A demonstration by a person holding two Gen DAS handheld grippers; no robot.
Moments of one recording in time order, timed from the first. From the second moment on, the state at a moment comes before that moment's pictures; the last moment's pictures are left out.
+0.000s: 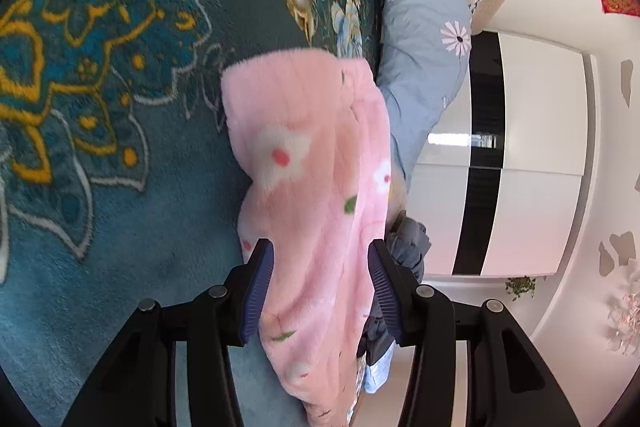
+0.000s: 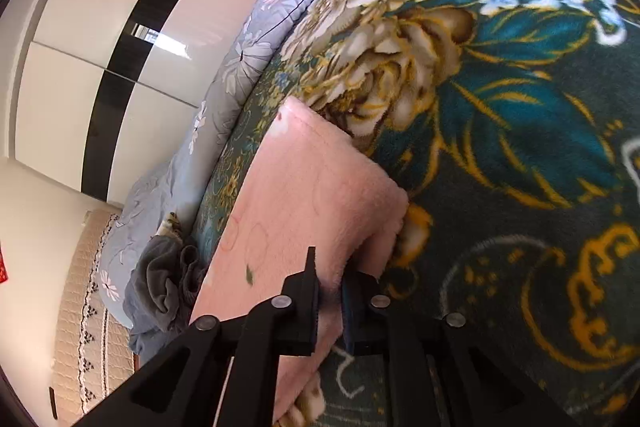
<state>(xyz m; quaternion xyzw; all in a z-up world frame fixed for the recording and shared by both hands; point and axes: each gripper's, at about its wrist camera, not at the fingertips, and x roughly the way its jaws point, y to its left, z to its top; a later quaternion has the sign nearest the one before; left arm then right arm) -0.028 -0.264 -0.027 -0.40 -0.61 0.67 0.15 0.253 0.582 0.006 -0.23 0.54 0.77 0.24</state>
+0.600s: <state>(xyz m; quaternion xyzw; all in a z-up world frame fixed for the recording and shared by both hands) -0.071 -0.267 -0.038 -0.44 -0.56 0.70 0.06 0.266 0.558 0.007 -0.24 0.53 0.75 0.31</state>
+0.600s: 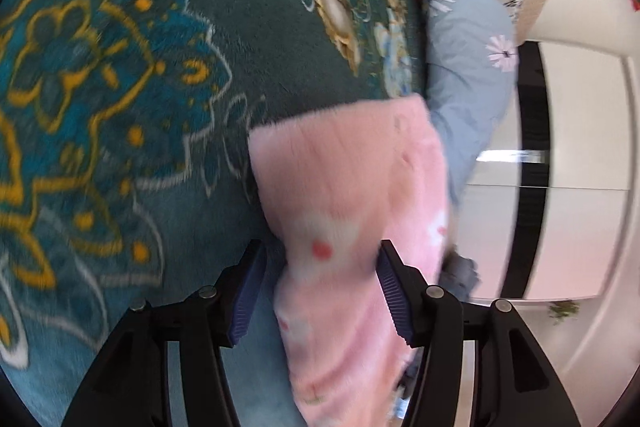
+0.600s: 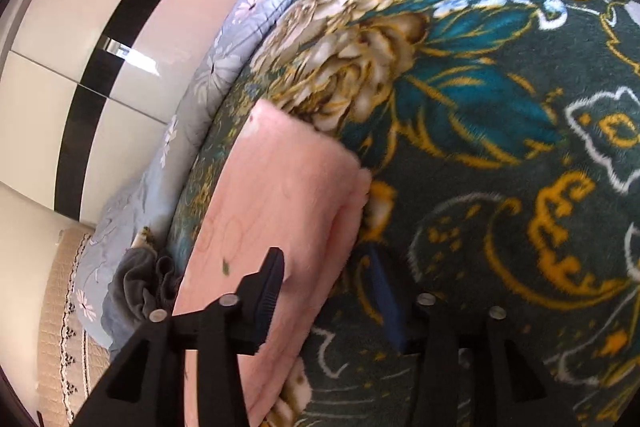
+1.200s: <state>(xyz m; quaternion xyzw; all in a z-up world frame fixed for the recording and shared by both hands) -0.089 -0.277 -0.046 -0.43 -0.56 0.71 0.06 0.238 0.578 -0.017 -0.22 0.56 0.76 0.24</state>
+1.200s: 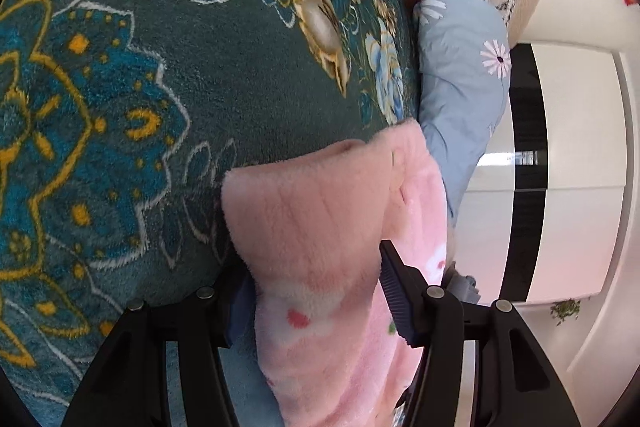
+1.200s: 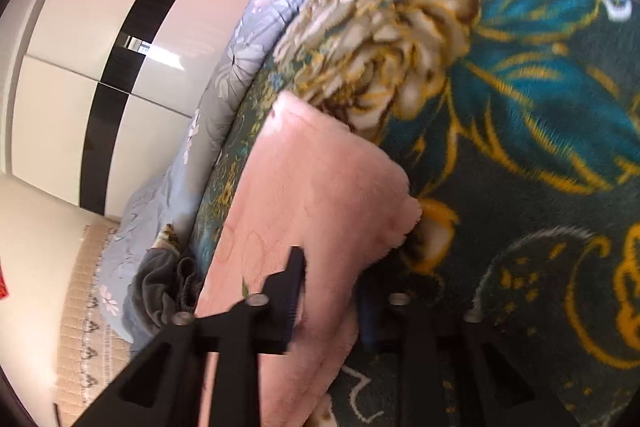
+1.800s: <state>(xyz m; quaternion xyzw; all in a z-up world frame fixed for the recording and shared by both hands) -0.049 -0.304 0.042 -0.42 -0.36 0.83 0.11 0.291 0.564 0.026 -0.20 0.50 0.81 0.22</state>
